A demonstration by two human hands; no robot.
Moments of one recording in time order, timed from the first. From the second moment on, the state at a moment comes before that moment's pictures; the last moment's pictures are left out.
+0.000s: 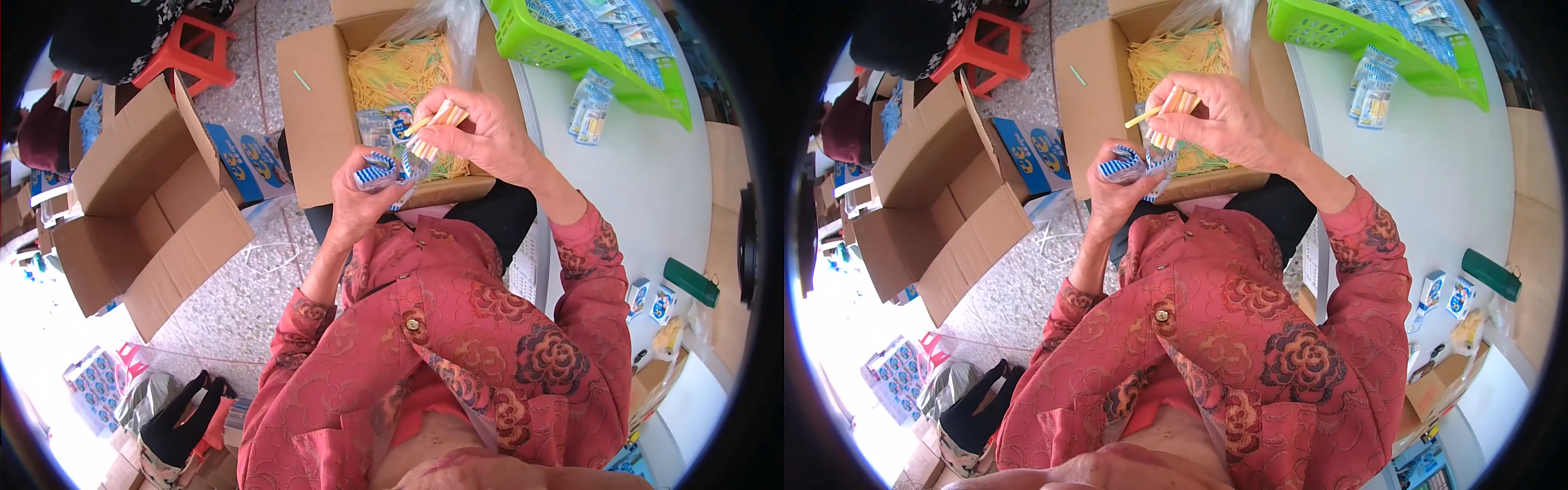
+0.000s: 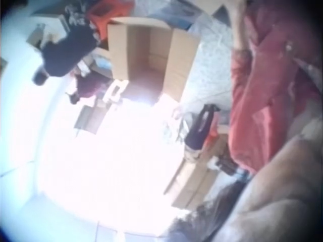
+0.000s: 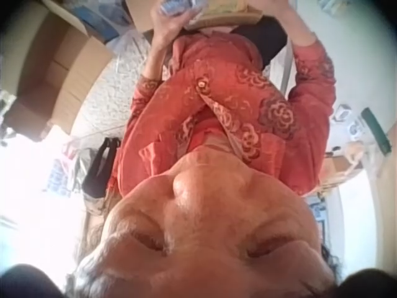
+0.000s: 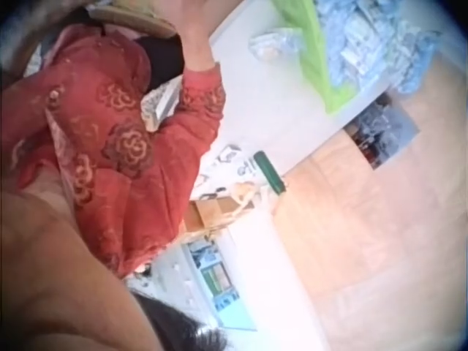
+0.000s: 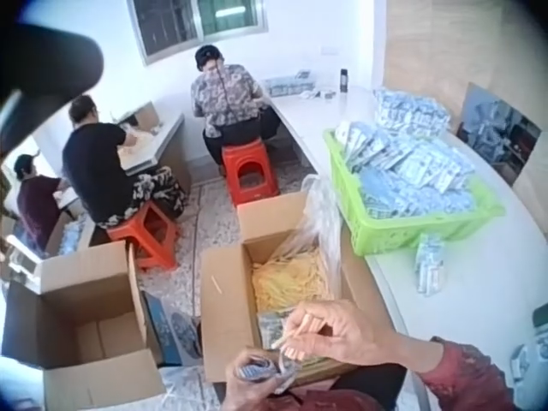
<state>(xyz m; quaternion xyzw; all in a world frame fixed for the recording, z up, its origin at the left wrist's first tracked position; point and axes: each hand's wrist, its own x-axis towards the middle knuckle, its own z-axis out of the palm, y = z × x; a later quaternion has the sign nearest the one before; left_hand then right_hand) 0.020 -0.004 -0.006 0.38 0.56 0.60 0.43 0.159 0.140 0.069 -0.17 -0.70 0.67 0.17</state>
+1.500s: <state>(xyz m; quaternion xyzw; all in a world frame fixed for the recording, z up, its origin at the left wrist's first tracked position) 0.018 0.003 -0.005 0.42 0.51 0.62 0.42 0.172 0.139 0.117 -0.21 -0.82 0.44 0.31</state>
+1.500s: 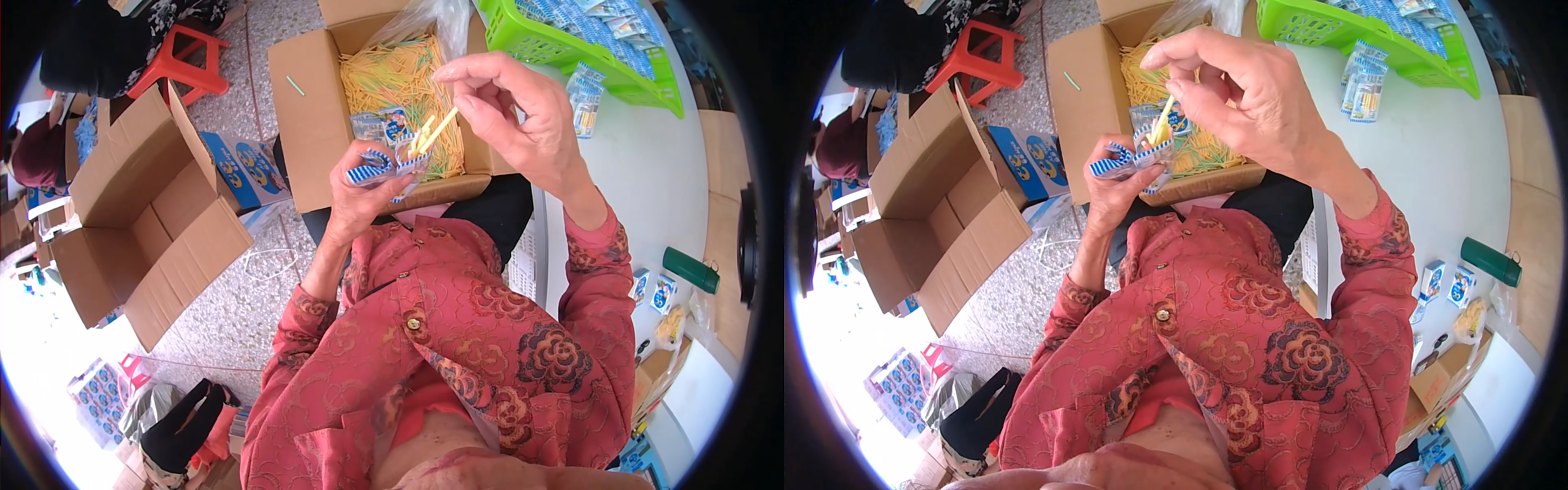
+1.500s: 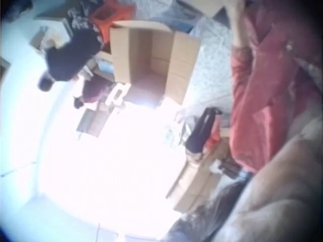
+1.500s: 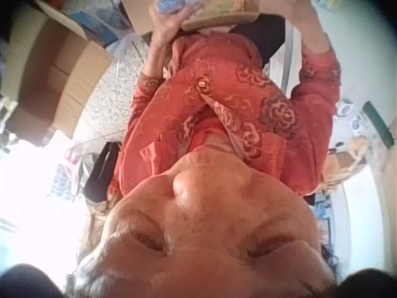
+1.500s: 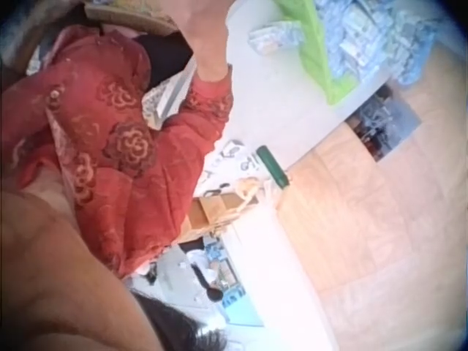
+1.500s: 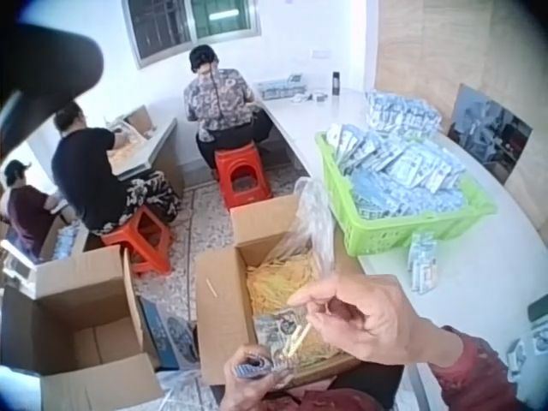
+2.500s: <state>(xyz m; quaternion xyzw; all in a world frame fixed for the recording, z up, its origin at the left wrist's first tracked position) 0.018 0.009 0.010 0.40 0.49 0.64 0.44 0.184 0.125 0.067 -0.19 -0.68 0.67 0.25</state>
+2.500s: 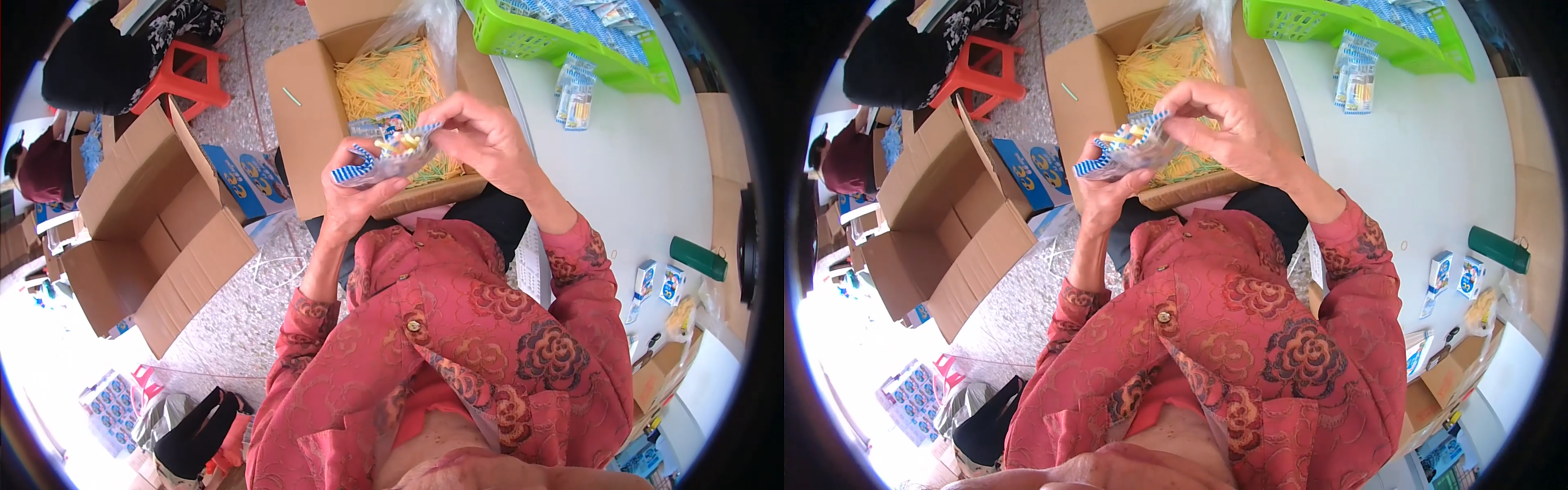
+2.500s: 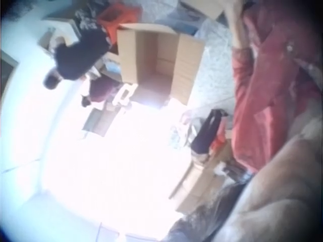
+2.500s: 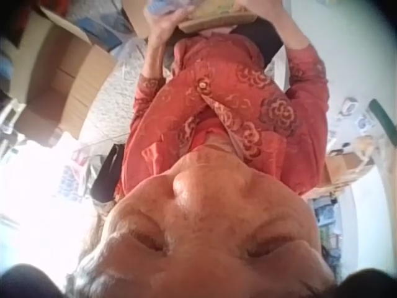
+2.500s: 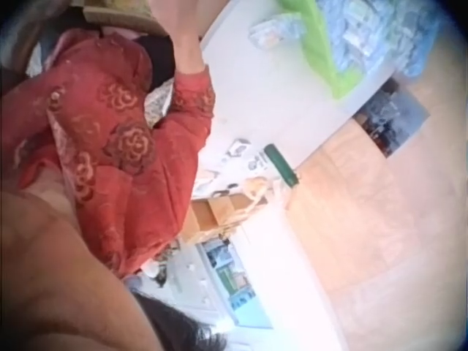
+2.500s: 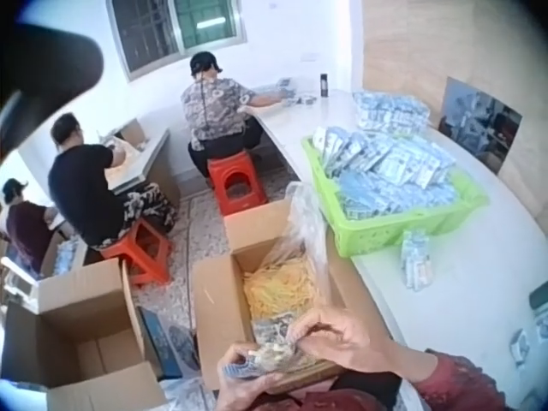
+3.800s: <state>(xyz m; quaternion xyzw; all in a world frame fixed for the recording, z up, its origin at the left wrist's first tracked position) 0.065 0.024 0.009 0.34 0.45 0.56 0.60 0.220 0.138 0.057 -0.18 -0.84 0.42 0.29</state>
